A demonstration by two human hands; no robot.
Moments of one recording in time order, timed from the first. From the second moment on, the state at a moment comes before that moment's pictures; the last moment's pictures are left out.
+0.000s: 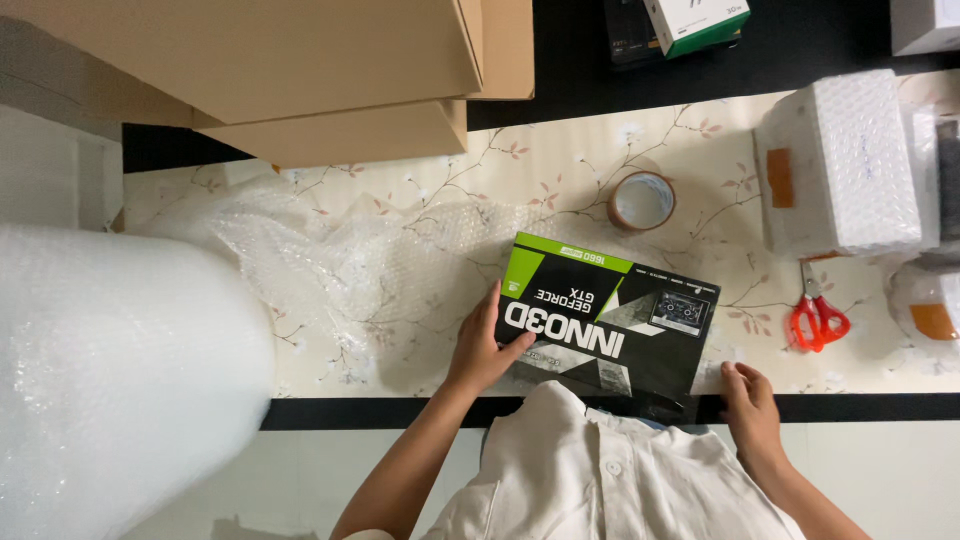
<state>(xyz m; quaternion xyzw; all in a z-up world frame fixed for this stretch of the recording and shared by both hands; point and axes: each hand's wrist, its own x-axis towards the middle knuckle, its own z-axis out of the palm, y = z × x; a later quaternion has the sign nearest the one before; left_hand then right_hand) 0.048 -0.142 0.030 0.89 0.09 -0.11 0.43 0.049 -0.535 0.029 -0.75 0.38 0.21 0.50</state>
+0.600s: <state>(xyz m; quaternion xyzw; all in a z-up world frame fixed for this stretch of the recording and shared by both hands) 0.041 -0.149 0.040 0.92 0.06 -0.11 0.38 0.083 -0.556 -0.031 -0.65 0.32 0.26 0.64</state>
